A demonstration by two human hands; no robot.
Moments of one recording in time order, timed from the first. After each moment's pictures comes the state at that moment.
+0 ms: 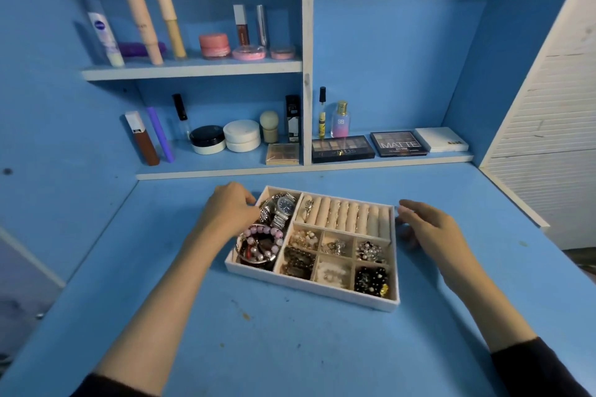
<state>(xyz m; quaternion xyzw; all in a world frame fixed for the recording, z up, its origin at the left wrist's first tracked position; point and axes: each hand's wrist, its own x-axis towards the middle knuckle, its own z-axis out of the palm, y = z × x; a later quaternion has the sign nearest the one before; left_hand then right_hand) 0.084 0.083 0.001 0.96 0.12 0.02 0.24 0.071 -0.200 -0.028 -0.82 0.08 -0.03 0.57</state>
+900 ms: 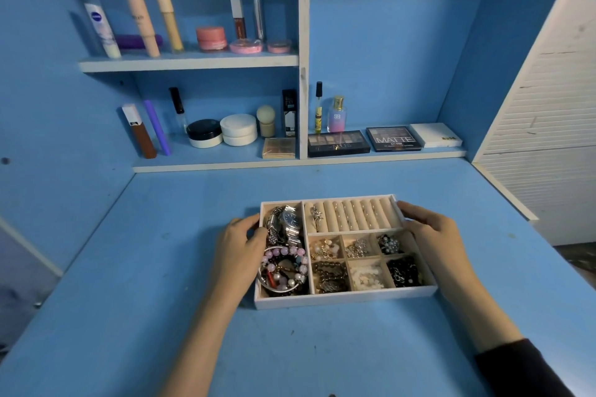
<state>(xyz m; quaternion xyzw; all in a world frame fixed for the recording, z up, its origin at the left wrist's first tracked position) 0.019 0.045 -0.037 0.87 0.13 0.15 0.45 0.050 -0.203 -0.029 -0.76 0.10 -0.03 0.64</state>
